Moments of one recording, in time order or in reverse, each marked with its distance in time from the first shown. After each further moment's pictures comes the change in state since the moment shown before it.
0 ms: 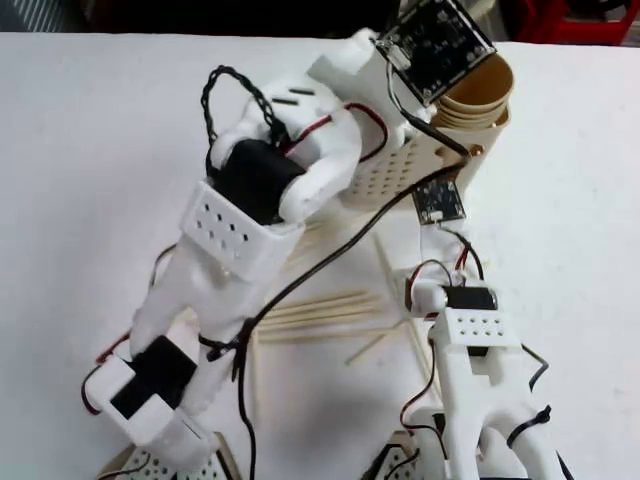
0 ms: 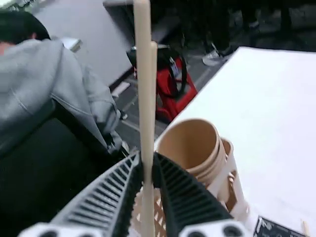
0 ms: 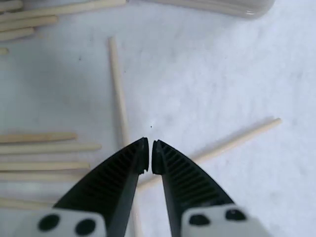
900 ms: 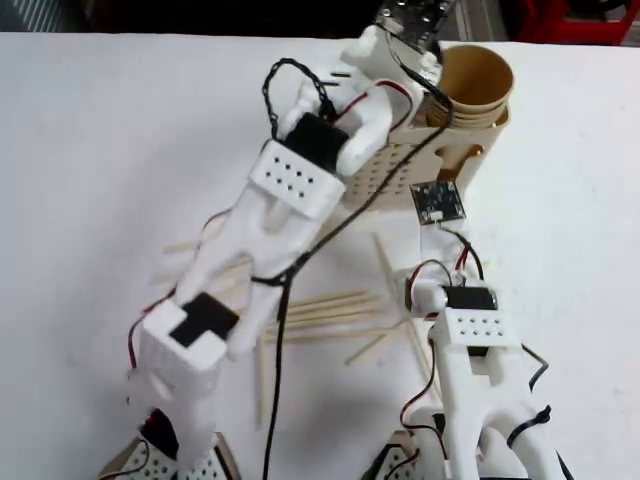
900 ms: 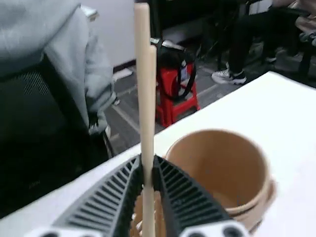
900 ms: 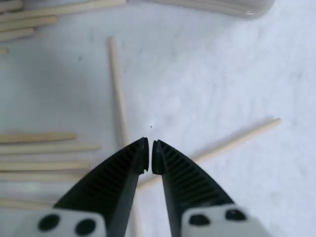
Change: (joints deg) left arm -5.3 21.5 -0.1 -20.7 17.6; right arm 0.0 0.0 0.0 0.0 0.0
